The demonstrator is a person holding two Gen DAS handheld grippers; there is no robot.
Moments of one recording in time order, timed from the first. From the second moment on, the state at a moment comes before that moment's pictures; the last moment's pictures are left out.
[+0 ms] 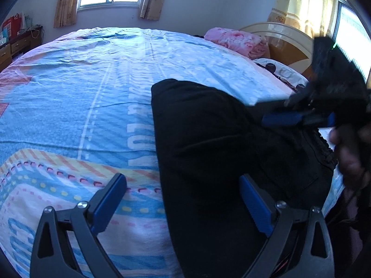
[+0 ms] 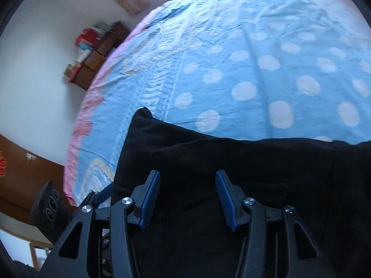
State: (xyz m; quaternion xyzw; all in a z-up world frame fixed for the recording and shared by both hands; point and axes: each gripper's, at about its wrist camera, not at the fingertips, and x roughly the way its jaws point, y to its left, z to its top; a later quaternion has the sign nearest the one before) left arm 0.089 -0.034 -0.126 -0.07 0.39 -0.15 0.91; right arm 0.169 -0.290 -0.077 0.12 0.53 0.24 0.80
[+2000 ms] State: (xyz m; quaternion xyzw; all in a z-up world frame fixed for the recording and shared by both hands) left arm 0.094 -0.009 -0.065 -0.10 0.36 -0.23 0.90; right arm 0.088 -0.380 -0.020 0.07 0.41 0.23 0.88
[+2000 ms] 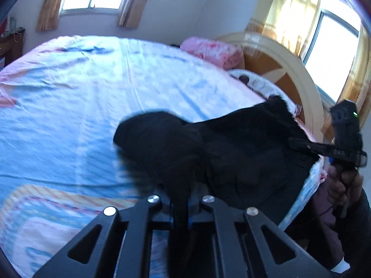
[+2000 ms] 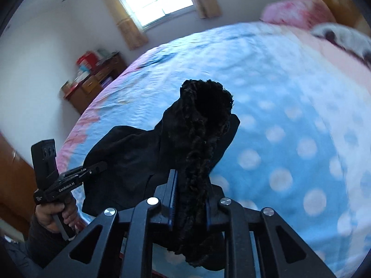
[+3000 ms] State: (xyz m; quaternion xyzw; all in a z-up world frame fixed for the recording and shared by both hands) left arm 0.113 0.258 -0.096 -0.11 0.33 0.05 0.94; right arm 0.312 -0.018 -0.072 -0.03 0.46 0.41 0.78
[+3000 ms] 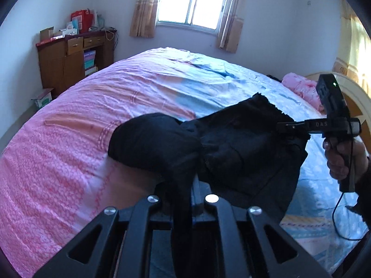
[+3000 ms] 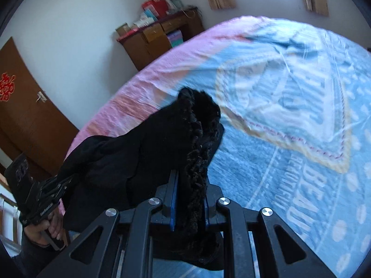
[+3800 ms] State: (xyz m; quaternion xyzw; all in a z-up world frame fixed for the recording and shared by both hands) left arm 0.120 0.259 -0.127 -0.13 0.36 0.12 0.92; right arm 0.338 -0.044 -0.115 0.02 0.52 0.35 0.78
